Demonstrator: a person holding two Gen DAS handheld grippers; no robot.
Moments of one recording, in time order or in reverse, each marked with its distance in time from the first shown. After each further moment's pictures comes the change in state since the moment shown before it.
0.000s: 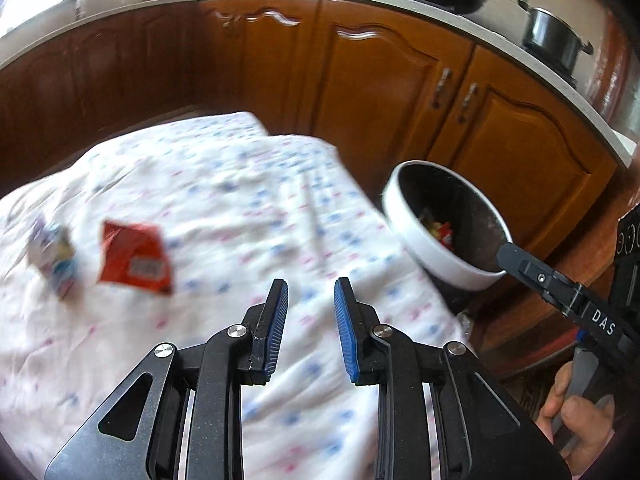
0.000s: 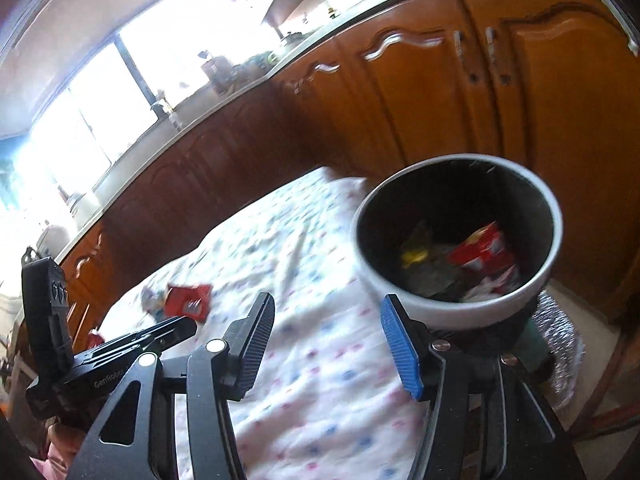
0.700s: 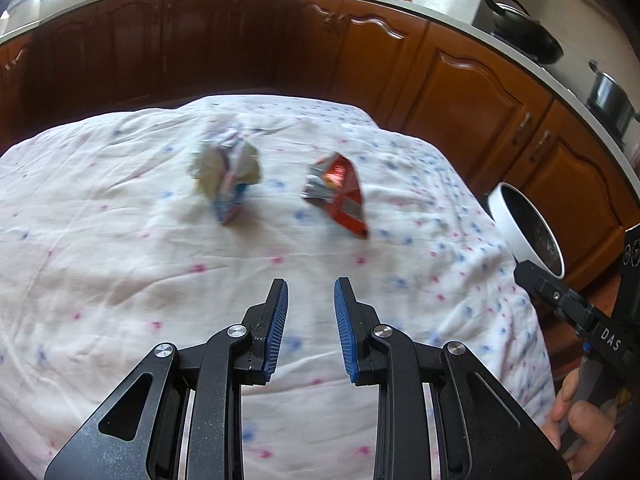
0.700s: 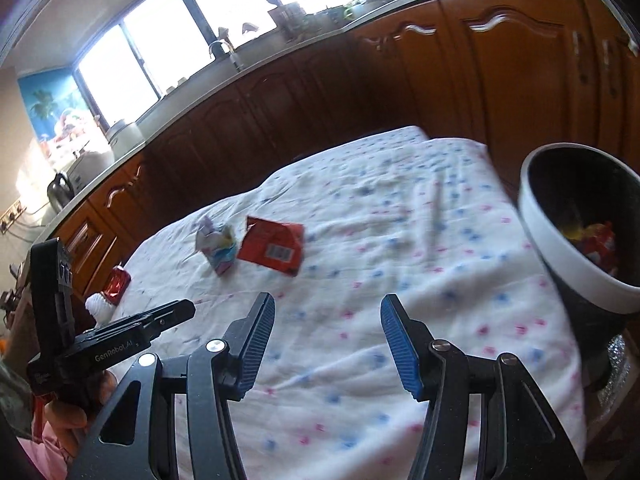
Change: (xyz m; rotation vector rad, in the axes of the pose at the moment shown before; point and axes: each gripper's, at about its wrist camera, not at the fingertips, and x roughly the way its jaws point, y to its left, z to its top) left arm -0.054 0.134 -0.047 -0.210 -0.015 0.128; right arm 0.056 0.111 -0.037 -0.183 0.136 0.125
